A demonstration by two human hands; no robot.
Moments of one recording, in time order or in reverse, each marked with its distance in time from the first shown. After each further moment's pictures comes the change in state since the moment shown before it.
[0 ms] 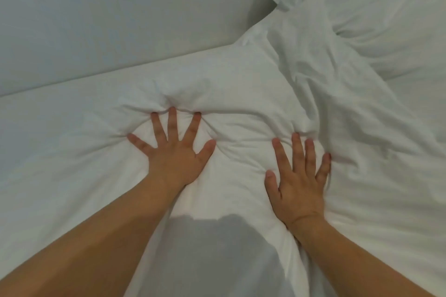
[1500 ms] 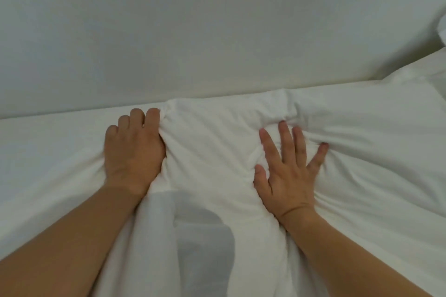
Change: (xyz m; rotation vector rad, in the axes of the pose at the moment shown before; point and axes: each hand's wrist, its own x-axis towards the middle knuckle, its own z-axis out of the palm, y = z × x) left_hand 0.124 -0.308 -0.017 0.130 0.513 -0.088; right_hand 0.132 -0.285 0.041 -0.016 0.113 -0.233
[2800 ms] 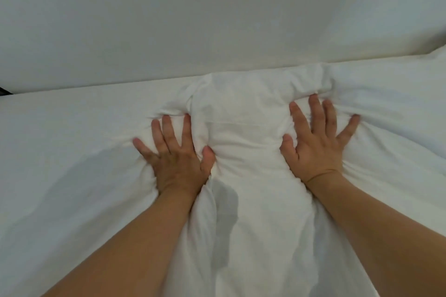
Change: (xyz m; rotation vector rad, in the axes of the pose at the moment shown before) left_hand -0.090 0.009 -0.001 -0.093 -0.377 -0.197; right_hand 0.004 -0.008 -0.025 -0.032 -0.107 0.024
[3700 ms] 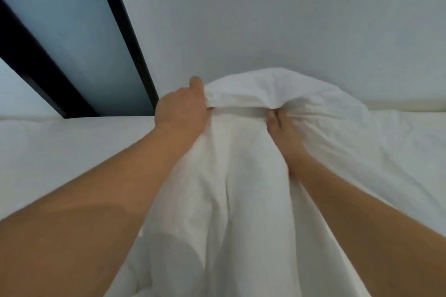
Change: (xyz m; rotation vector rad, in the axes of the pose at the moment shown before) left_hand 0.052 -0.266 -0.225 -0.097 0.209 0.145; right_hand -0.009 -0.322 -0.123 0.889 -0.192 0.114
